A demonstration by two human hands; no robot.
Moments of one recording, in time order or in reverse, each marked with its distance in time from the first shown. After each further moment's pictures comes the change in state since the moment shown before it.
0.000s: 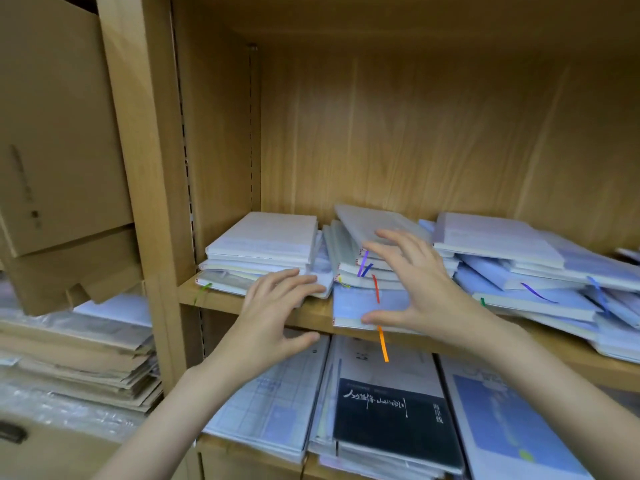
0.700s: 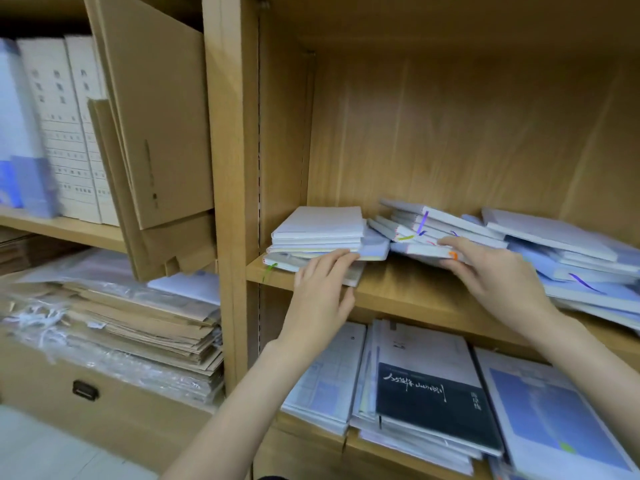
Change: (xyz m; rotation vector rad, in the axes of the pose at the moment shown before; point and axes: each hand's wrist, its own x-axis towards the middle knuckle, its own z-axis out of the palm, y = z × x) left_hand -0.011 0.019 -0.013 0.046 0.175 -0.178; right_hand -0.011 -0.006 -0.002 -0.266 0.332 0.111
